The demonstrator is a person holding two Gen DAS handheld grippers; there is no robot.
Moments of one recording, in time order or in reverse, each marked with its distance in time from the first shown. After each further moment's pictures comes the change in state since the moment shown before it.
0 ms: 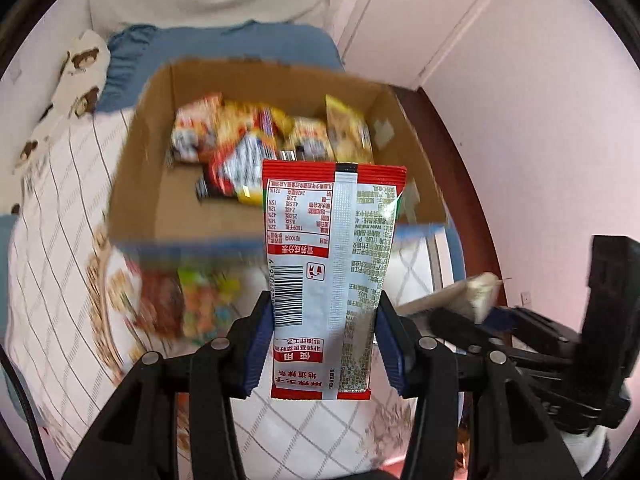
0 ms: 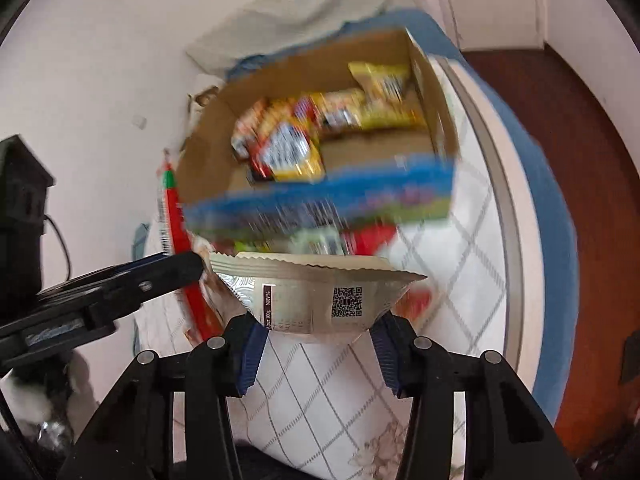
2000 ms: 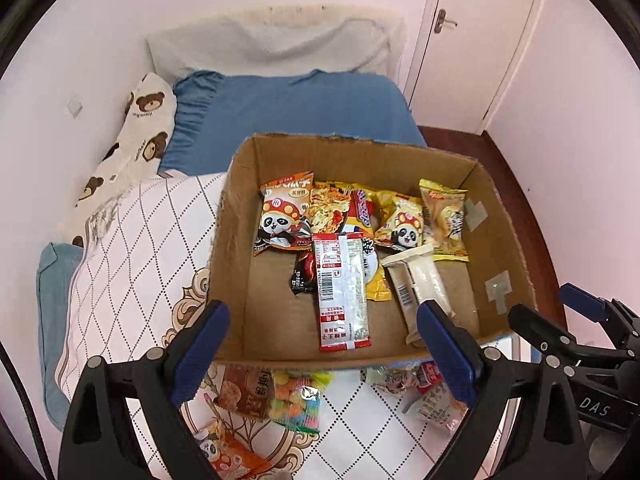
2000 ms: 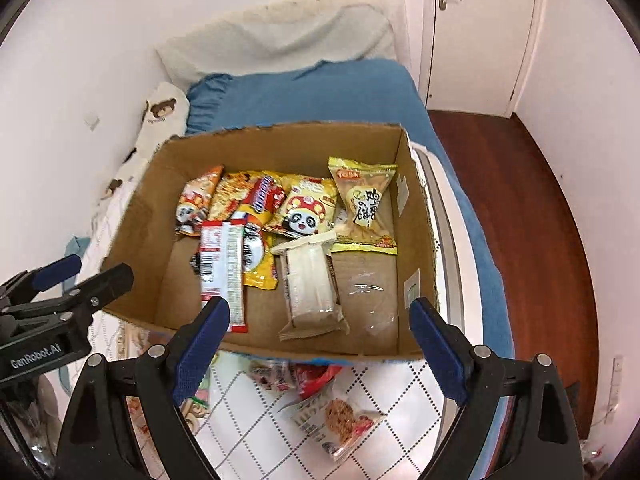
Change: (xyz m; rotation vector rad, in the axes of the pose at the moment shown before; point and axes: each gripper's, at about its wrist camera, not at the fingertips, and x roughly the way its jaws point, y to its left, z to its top) left arm 0.018 0.047 0.044 -0.014 -0.200 0.282; right arm 0.020 0.032 0.085 -0.109 -0.102 -0.279
